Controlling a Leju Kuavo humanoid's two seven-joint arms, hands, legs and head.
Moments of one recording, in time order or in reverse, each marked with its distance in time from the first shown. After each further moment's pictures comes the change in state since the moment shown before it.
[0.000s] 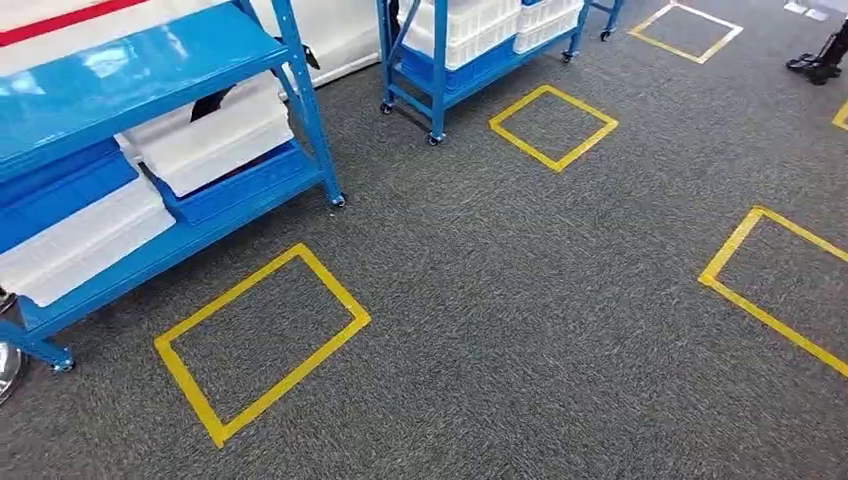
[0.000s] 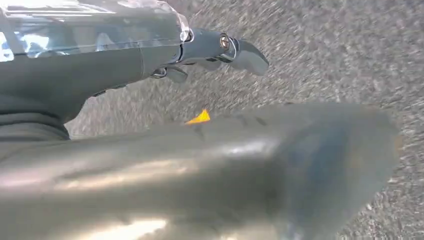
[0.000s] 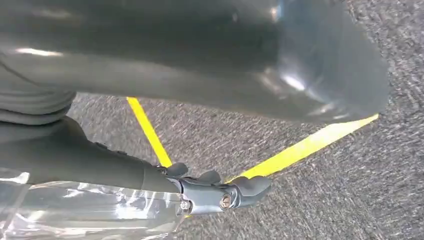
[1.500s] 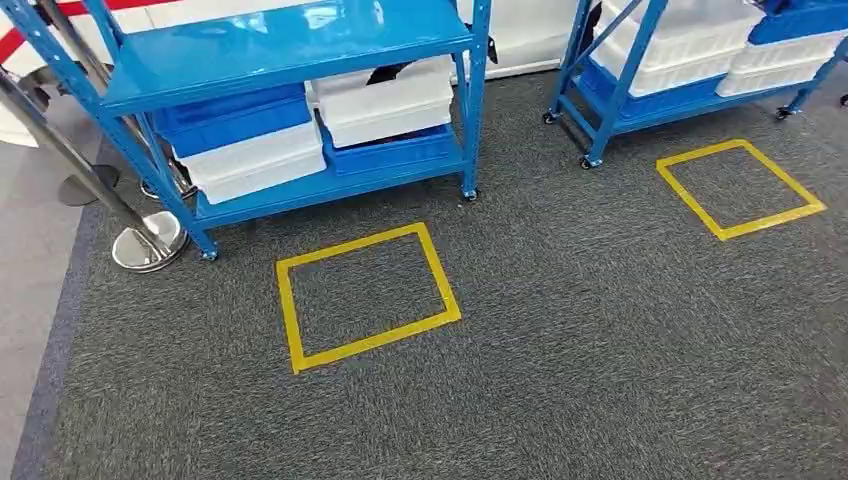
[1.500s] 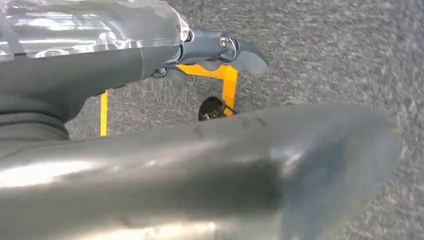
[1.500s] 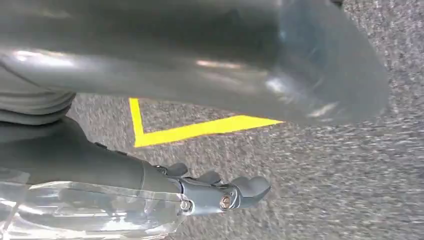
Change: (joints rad) left arm -0.012 -0.009 0.215 -0.002 0.000 -0.005 0.008; right arm 0.002 -0.013 -0.032 0.002 -0.003 0.019 0.018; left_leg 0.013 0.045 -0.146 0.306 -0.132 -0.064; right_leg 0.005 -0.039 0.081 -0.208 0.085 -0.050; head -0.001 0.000
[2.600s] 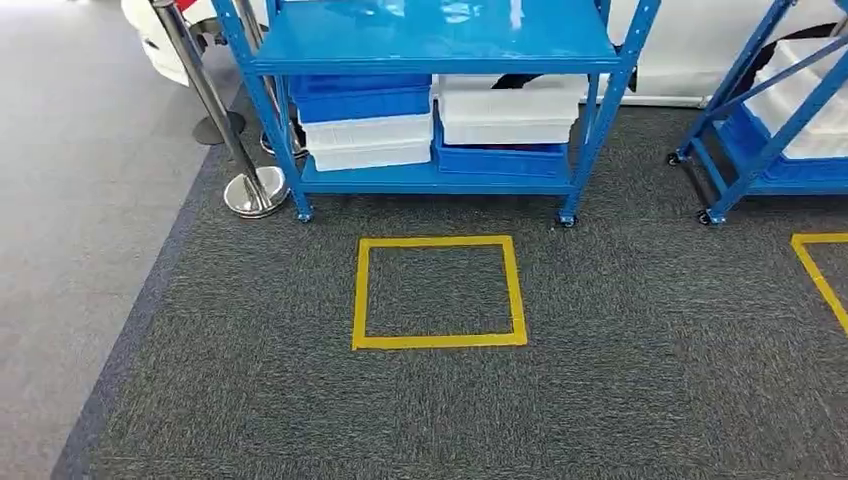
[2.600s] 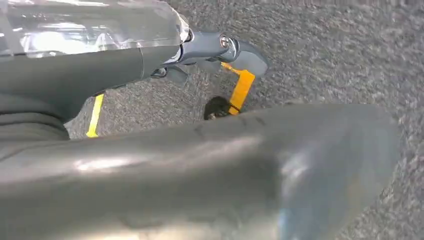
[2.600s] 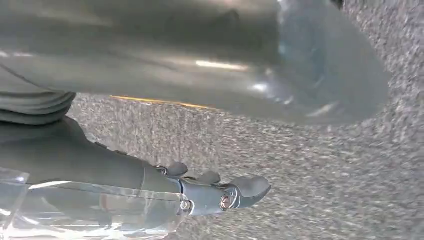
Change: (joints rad) left arm 0.004 -0.003 0.000 -0.008 -0.001 -0.015 -0.010; right arm 0.001 0.002 0.000 0.003 0.004 0.004 -0.002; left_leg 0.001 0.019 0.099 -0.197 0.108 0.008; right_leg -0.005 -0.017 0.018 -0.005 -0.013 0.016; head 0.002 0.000
